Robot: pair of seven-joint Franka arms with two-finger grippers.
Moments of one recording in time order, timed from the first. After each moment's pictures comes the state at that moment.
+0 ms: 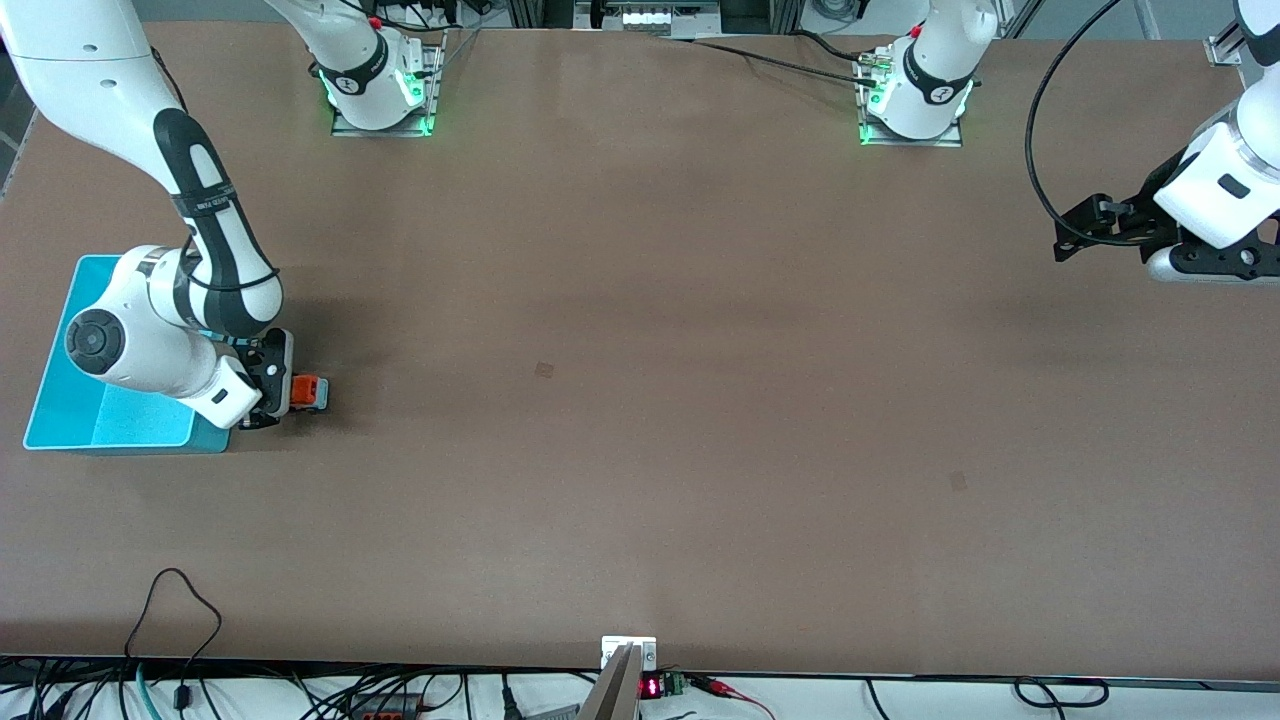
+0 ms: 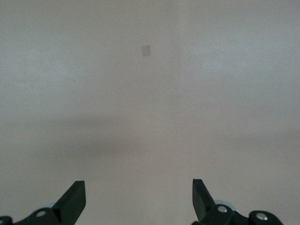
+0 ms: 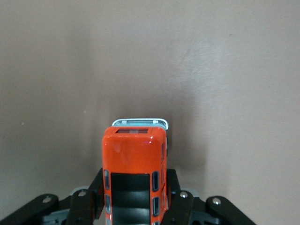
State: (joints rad) left arm -0.01 -0.03 -0.02 -1.71 0.01 1.63 -0.02; right arm -0.05 0.55 -0.04 -1.88 0.06 2.35 -1.75
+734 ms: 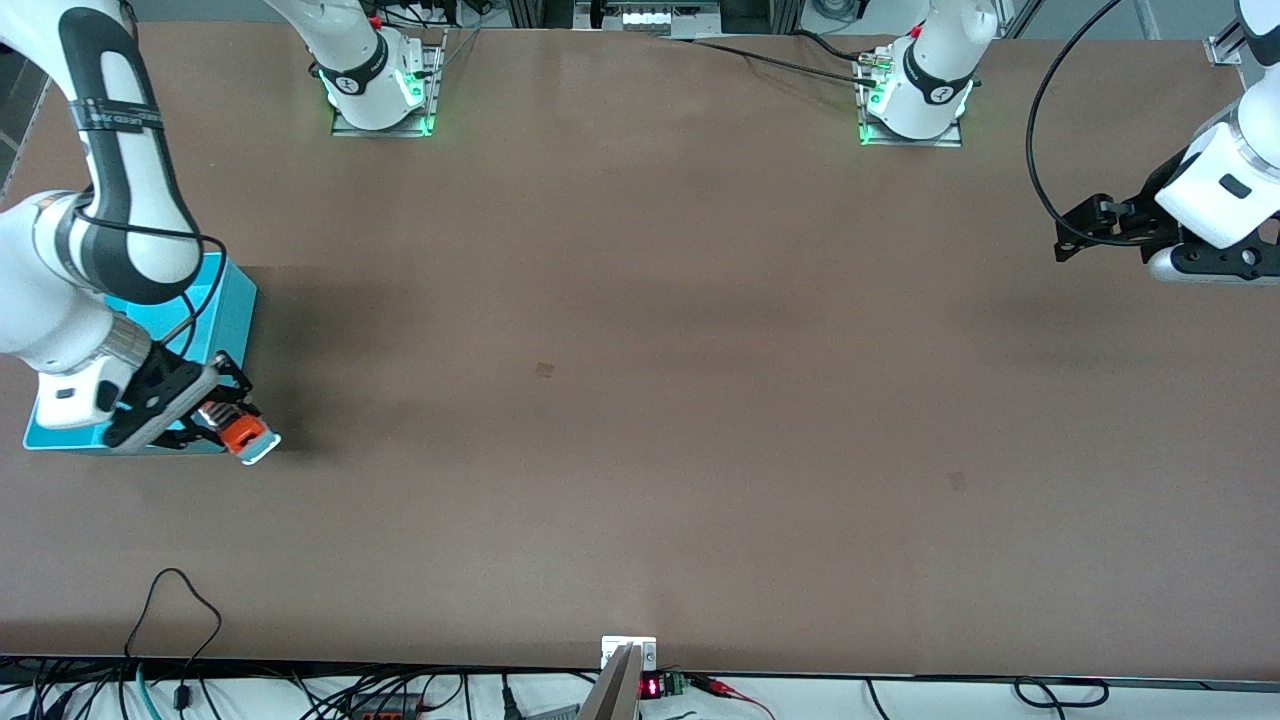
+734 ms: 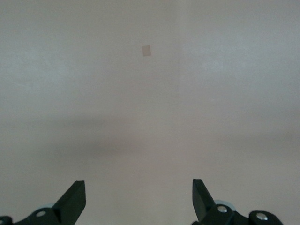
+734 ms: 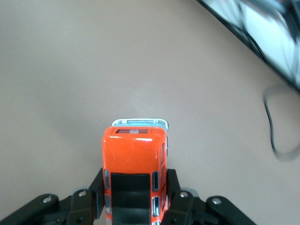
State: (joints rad) left arm -0.01 -0.03 -0.02 -1.71 0.01 1.63 -0.02; right arm -0.04 0.37 -0.07 -1.81 0.31 2.35 -1.01
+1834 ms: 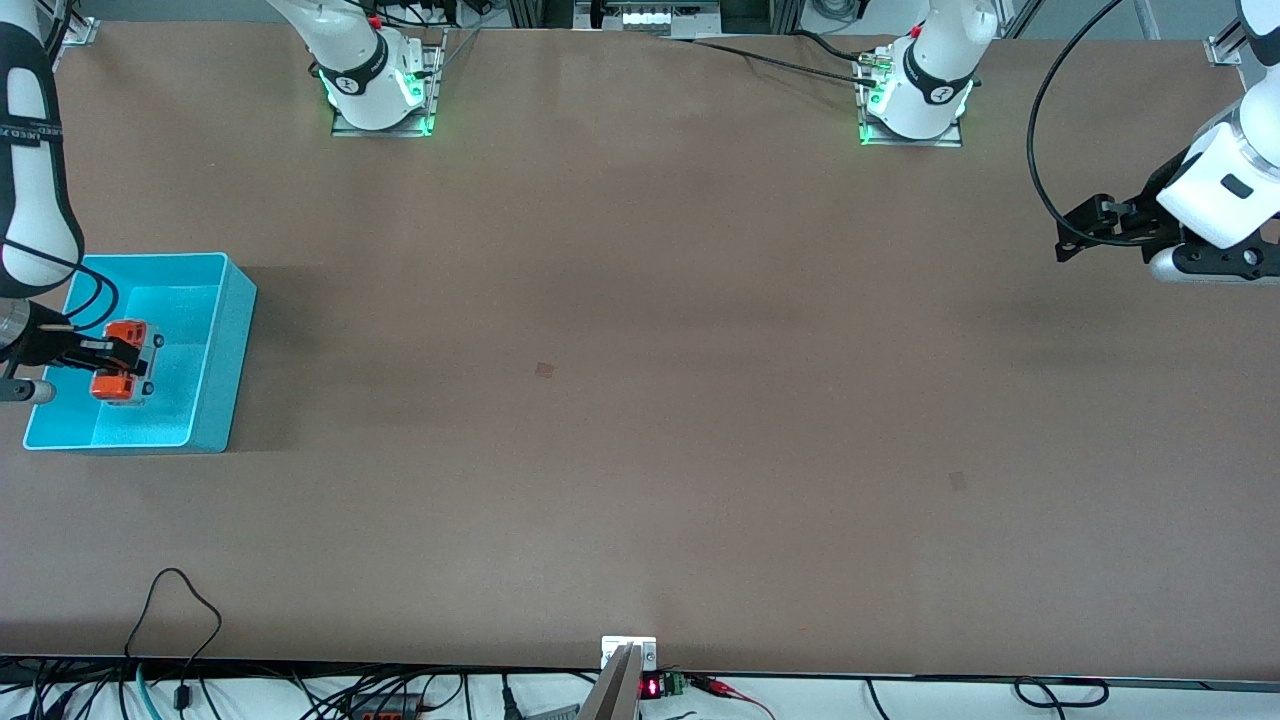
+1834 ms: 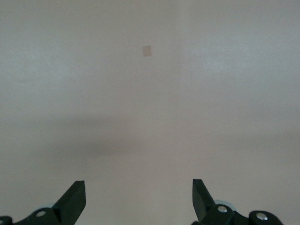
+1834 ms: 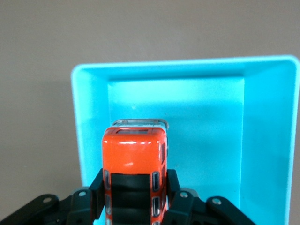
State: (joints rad) left arm -0.01 -0.03 -0.02 -1.71 0.01 1.63 -0.02; right arm -0.15 0.40 -0.24 -1.81 0.13 2.18 -0.42
